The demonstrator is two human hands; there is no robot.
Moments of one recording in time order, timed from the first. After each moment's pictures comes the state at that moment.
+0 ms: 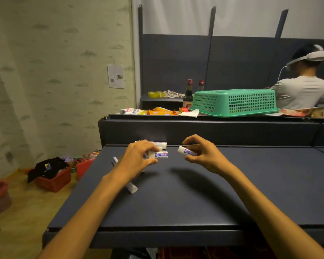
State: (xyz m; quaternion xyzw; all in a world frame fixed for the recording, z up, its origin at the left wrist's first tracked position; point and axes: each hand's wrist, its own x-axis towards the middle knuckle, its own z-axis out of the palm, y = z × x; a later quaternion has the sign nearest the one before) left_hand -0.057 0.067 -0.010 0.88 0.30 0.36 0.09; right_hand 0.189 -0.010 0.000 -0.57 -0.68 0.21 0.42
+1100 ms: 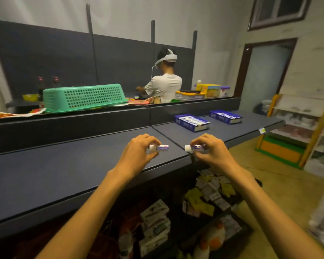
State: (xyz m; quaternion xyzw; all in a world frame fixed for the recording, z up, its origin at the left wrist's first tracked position) left_hand 0.361 -0.219 -0.006 0.91 0.07 0.37 0.15; right_hand 0.535 -0.424 0.000 -0.75 -0.55 -0.16 0.33
